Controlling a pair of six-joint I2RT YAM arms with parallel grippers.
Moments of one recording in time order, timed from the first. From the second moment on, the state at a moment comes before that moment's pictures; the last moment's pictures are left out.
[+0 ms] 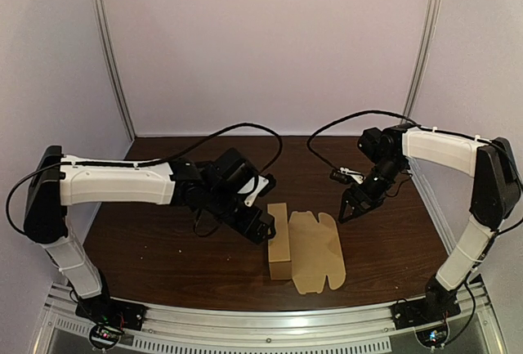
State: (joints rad) left arm -1.04 1.70 1.25 -0.52 0.07 -0.45; right arm 0.38 1.68 1.28 -1.13 -0.63 -0.24
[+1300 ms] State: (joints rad) left arm -1.04 1.64 0.97 -0.44 -0.08 -0.57; right arm 0.55 1.79 1.53 -1.32 -0.82 -0.27
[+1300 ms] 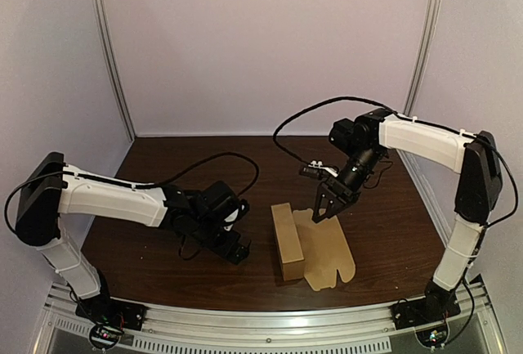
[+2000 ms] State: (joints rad) left arm -1.04 1.72 1.20 -0.35 0.06 -0.57; right arm 0.39 1.68 1.22 -1.02 -0.66 -0.21
